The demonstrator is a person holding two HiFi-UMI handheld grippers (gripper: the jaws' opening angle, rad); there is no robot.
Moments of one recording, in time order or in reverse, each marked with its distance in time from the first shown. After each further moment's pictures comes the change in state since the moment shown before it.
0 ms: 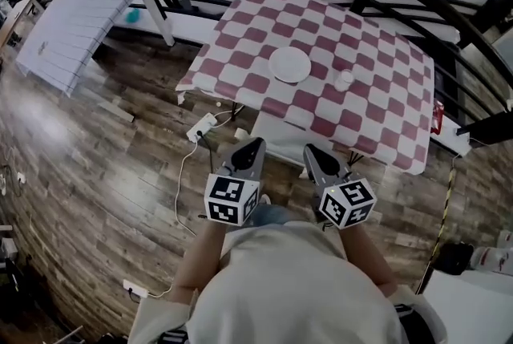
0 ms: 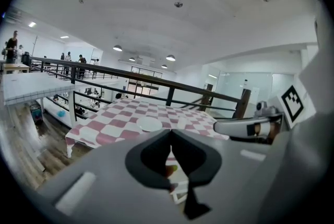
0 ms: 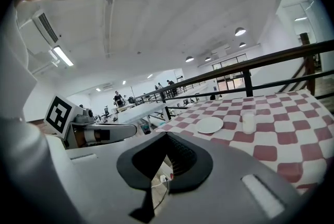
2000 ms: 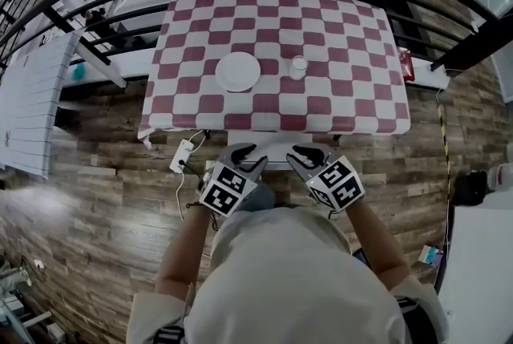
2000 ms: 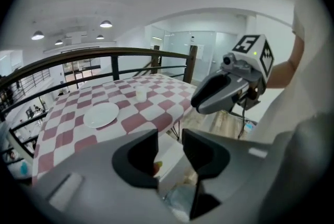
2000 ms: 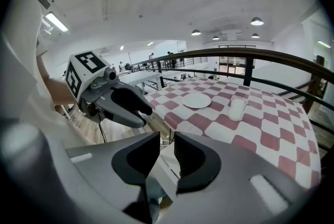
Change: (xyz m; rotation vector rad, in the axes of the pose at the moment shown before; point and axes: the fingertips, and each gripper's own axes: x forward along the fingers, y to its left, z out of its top) left arm 0.089 -0.049 -0.062 0.480 0.403 -0.514; right arm 0.006 -0.060 -0.057 -0.164 0.354 -0.087
